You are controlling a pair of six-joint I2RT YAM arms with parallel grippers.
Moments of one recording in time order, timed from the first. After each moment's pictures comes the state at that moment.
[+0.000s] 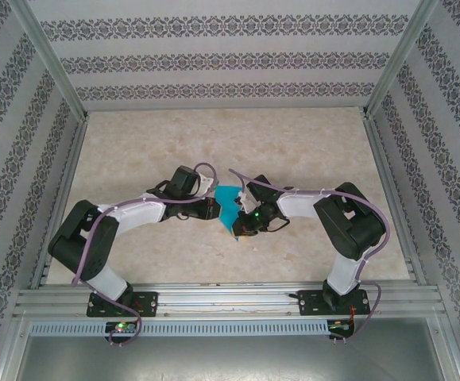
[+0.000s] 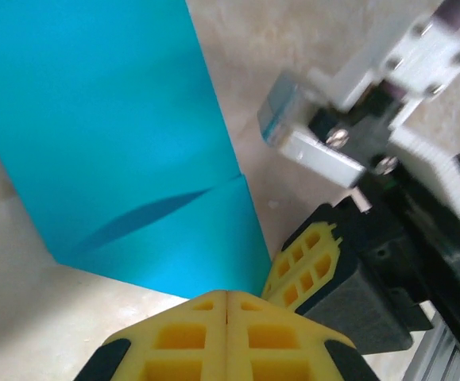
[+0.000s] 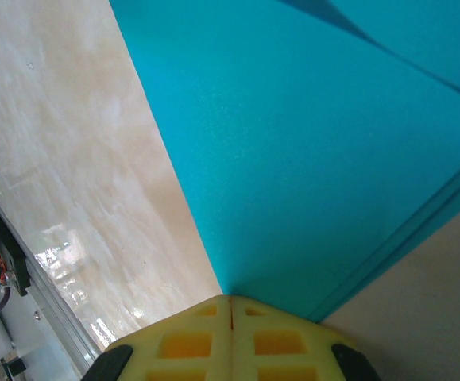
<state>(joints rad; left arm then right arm) -0.52 1.62 0.83 -0.12 0.53 -0.36 0.59 1.80 0.86 -0.33 -0.68 0.44</state>
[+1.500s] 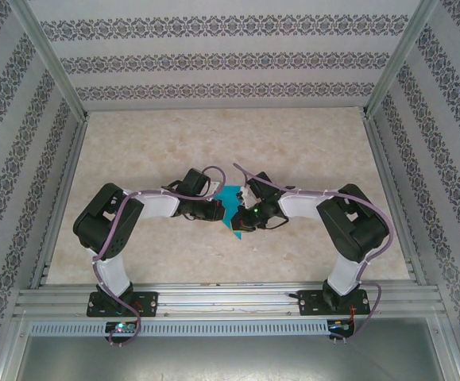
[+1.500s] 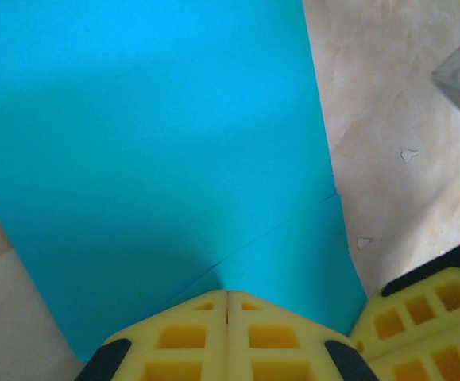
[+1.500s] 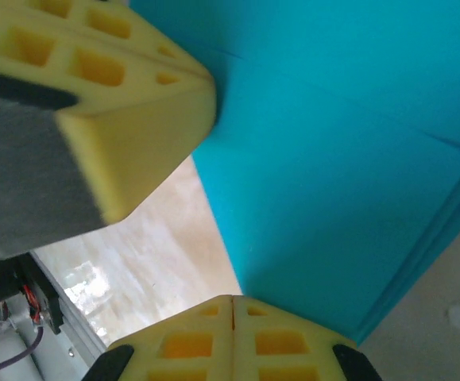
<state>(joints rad) -0.54 1.82 0.90 -0.10 0.47 -0.41 0.59 1.78 0.87 -0.25 -0.66 0.60</state>
